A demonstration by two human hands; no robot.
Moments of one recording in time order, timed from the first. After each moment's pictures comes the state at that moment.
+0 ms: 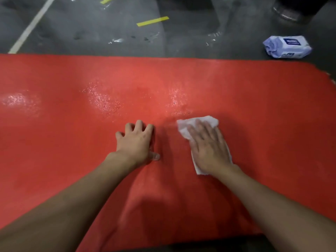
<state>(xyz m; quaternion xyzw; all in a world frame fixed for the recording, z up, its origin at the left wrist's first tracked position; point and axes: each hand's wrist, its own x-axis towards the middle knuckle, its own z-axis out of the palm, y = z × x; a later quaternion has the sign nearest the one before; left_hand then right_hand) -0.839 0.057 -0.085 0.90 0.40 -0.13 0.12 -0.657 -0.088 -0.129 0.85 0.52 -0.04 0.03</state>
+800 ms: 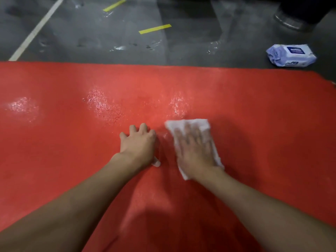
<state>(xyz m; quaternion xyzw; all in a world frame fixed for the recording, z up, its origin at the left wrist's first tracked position) -0.814 0.076 -0.074 0.90 0.39 -0.18 0.11 -0.674 -0.038 -0.142 0.85 0.52 -0.07 -0.01</state>
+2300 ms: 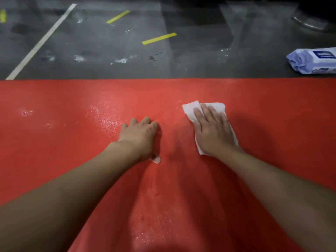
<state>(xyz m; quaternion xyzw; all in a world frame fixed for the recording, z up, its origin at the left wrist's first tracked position) -0.756 0.160 -0.069 0.90 0.38 -0.18 0.08 -0.565 0.059 -0.133 0.87 0.49 -0.02 -0.03</state>
